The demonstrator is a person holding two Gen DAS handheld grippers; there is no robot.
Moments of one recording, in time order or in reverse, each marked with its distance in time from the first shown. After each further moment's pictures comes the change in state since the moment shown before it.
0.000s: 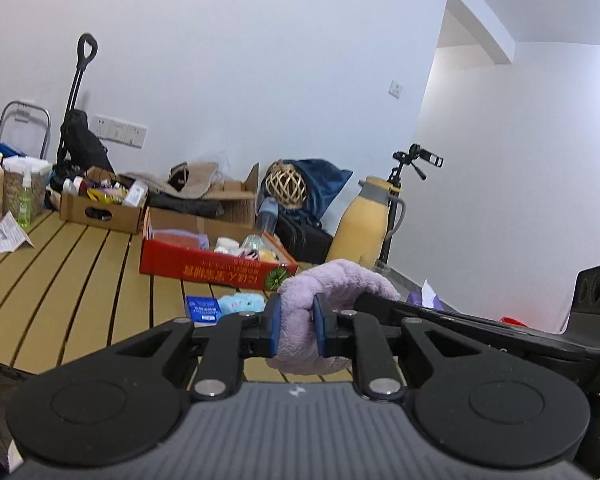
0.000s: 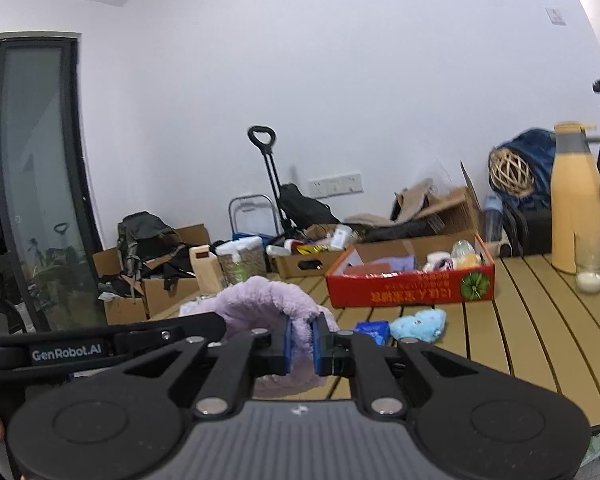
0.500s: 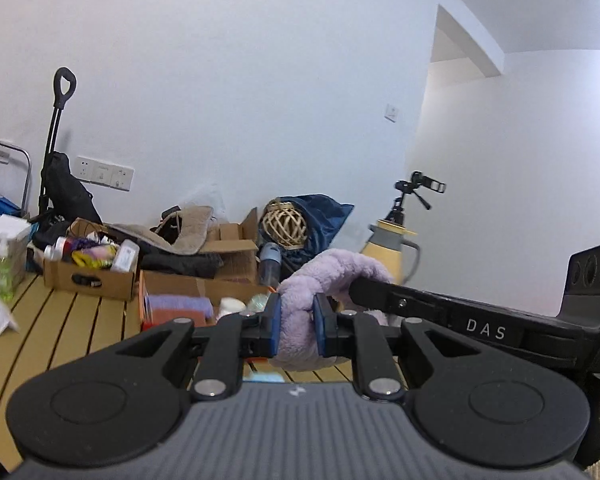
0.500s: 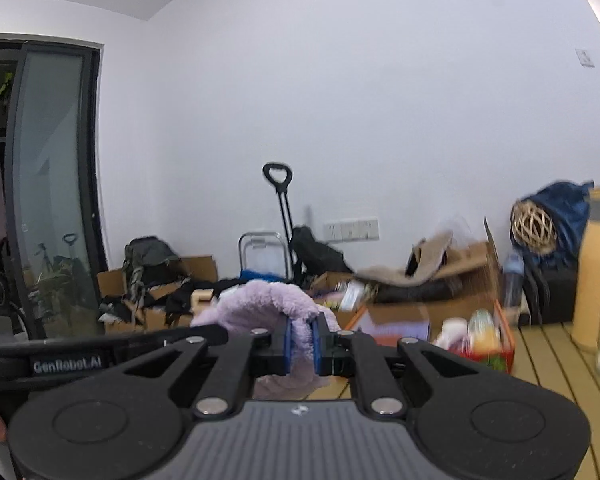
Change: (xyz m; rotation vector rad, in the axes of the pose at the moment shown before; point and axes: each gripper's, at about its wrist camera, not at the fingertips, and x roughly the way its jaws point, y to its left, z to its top) left arm 0.088 0.046 0.096 0.052 -0.055 -0.026; right arm 0.086 -0.018 0.089 -0.062 -0.082 0.034
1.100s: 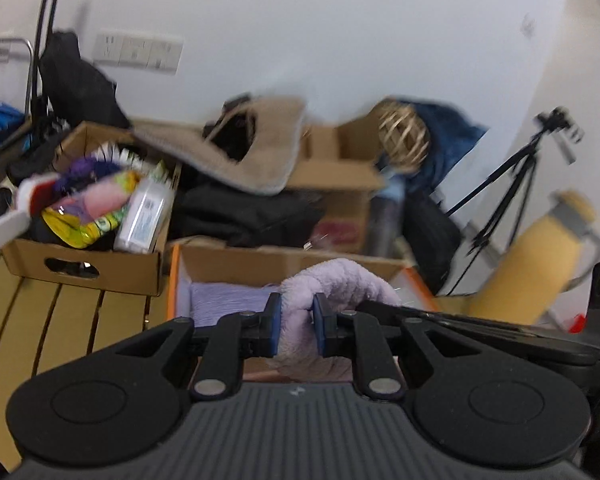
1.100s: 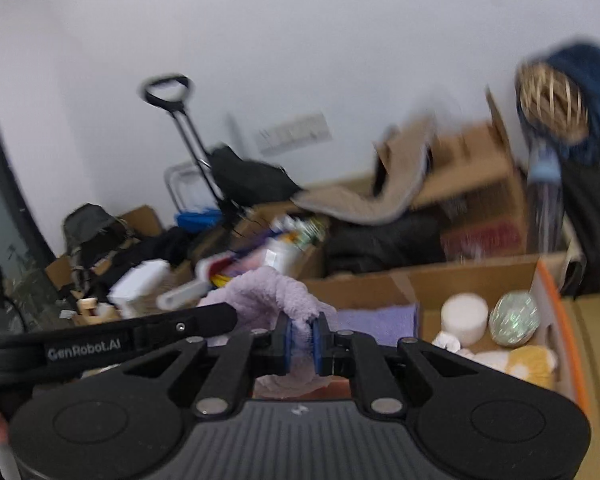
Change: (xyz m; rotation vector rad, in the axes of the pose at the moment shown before) left arm 0.345 0.173 0.040 -0.134 0.402 0.196; right arm 0.347 -0.190 0.015 0.277 0.394 -0.059
